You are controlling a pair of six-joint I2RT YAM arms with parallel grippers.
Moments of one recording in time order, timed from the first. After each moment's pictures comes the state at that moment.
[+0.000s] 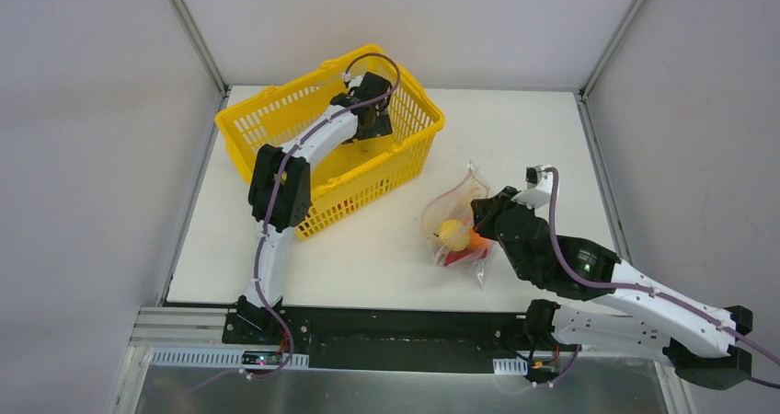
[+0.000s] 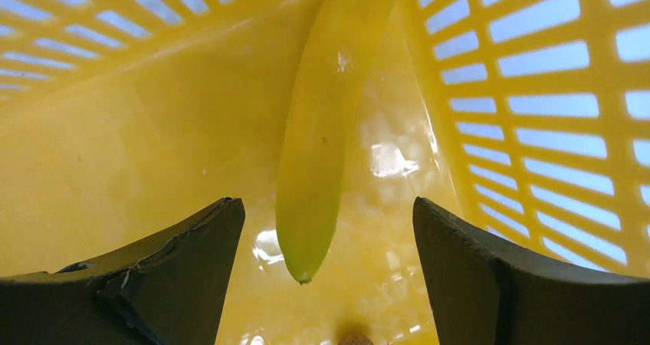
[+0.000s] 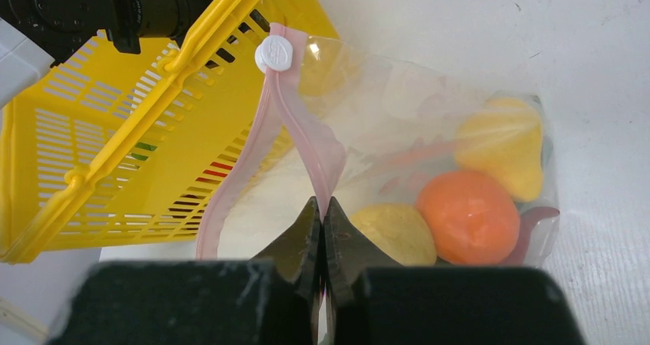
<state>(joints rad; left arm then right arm) -0.48 2.21 1.93 -0.68 -0.39 -0.60 1.17 0.74 0.92 -0.69 0.87 0.96</state>
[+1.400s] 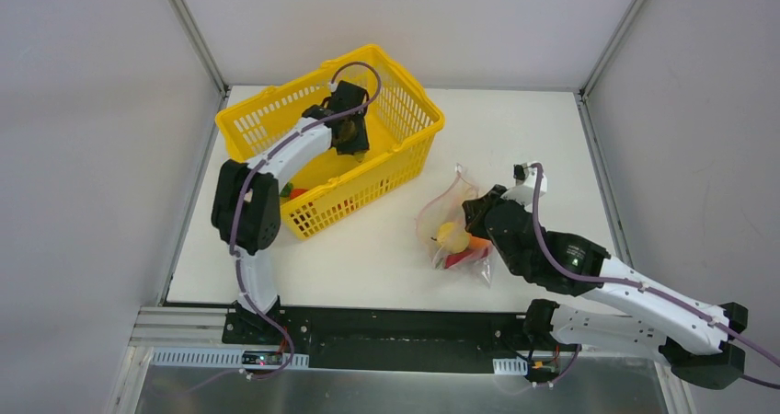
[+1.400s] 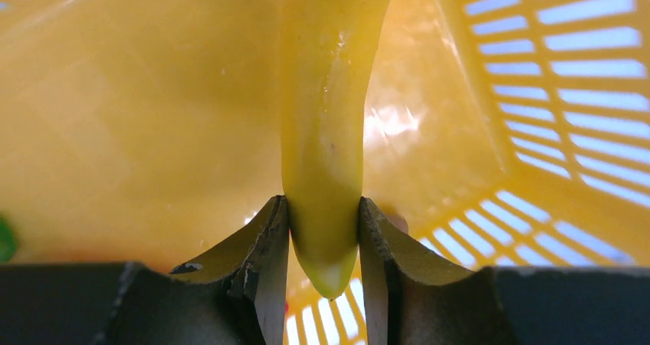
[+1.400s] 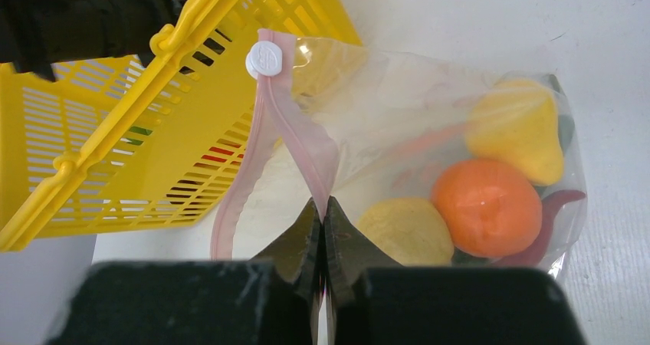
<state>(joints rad) -0.43 1.98 1.62 -0.61 -0.16 -0.53 1.14 0.79 0.92 -0.66 0.80 0.96</state>
